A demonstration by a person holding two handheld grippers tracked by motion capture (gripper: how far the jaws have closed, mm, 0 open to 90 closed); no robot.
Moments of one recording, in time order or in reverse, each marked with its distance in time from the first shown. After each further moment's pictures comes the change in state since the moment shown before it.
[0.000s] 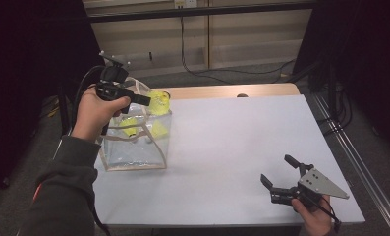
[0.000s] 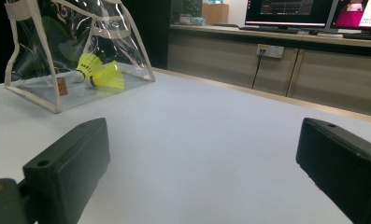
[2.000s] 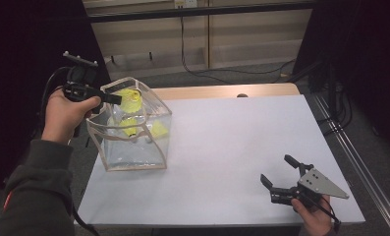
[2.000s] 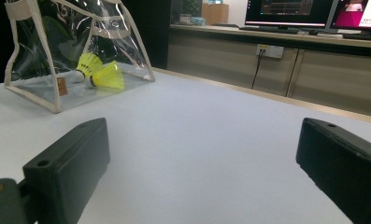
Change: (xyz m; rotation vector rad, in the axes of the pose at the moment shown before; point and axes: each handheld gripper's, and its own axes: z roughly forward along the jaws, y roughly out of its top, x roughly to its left) left arm 0.041 -0.022 -0.042 -0.032 0.123 -0.085; right arm 0.001 0.000 0.000 -0.001 0.001 -0.001
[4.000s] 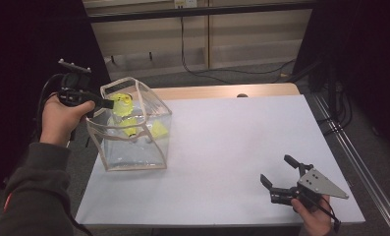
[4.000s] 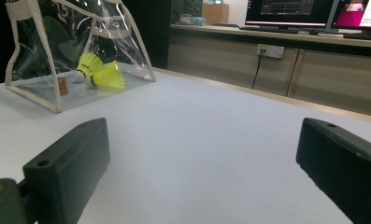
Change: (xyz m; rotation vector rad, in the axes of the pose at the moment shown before) left arm 0.025 -0.015 0.008 0.008 0.065 -0.058; right arm 0.000 0.000 0.000 0.001 0.000 0.003
